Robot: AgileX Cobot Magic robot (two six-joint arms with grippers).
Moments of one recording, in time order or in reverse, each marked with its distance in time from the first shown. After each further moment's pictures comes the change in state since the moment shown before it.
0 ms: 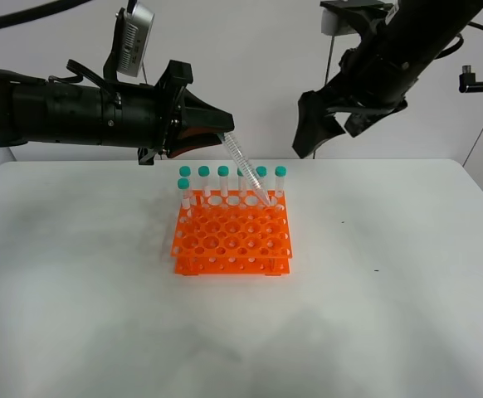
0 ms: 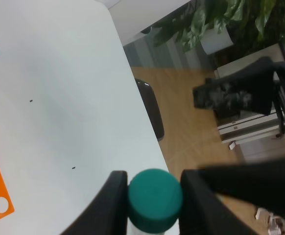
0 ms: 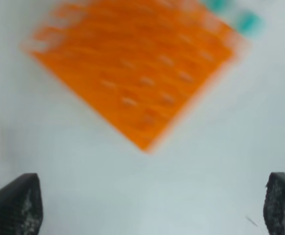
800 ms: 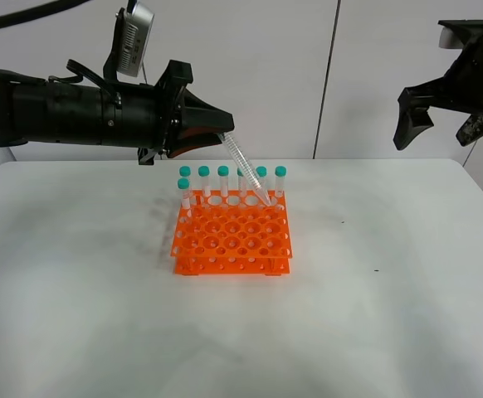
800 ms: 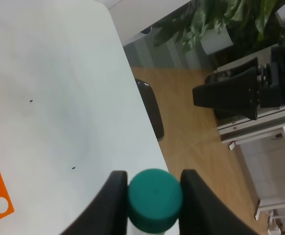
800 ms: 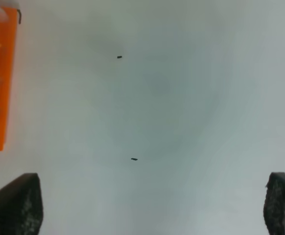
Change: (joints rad) left arm 0.000 0.000 0.000 -0.001 0.000 0.000; right arm -0.348 0.034 -0.001 -0.070 0.043 0.124
